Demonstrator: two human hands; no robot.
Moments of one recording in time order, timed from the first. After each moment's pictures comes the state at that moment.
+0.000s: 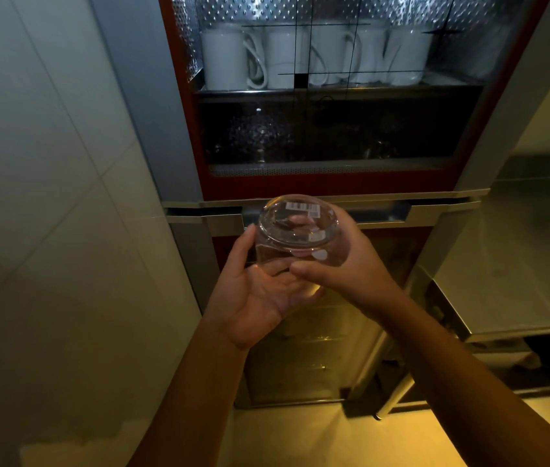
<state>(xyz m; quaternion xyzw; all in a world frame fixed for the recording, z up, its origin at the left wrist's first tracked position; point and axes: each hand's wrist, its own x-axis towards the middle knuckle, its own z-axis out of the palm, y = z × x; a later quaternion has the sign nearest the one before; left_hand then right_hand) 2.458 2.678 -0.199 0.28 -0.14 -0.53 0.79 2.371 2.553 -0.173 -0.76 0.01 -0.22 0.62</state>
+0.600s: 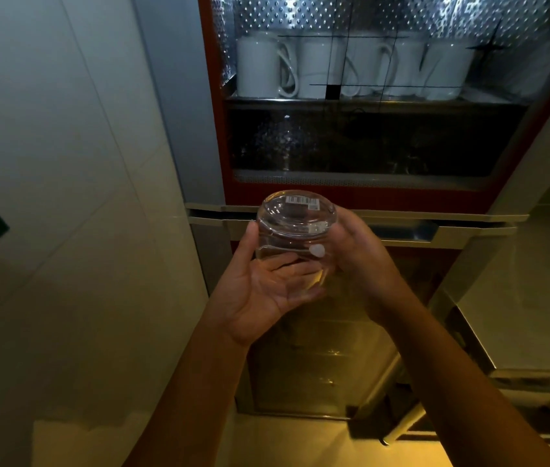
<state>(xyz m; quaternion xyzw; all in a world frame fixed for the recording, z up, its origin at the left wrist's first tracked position) 2.468 2.683 -0.185 0.27 -0.13 -0.50 0.81 2.398 2.543 -0.171 -0.73 0.03 -0.20 0.65</state>
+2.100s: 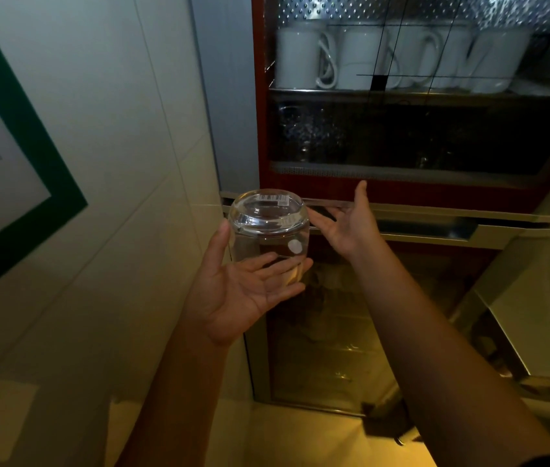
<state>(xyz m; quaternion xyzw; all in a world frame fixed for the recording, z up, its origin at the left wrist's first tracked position) 2.475 2.744 -0.181 0.26 -0.02 -0.46 0.85 2.507 2.538 -0.194 -0.31 0.20 -0.18 0.91</state>
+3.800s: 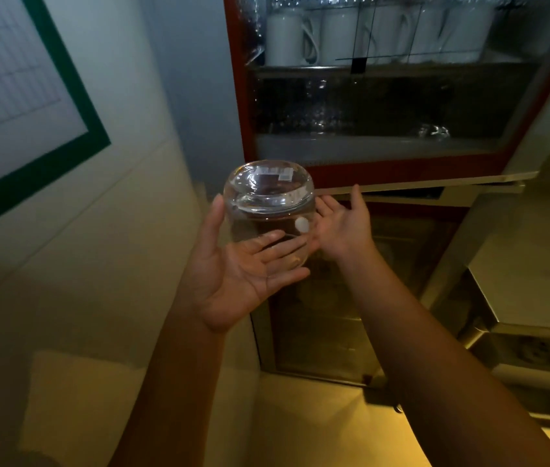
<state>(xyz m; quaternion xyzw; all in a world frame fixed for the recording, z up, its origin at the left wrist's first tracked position) 2.376 2.761 -0.162 0.27 -0.05 -0.47 0.84 2.416 2.567 -0.212 -0.23 0.13 -0.11 0.96</state>
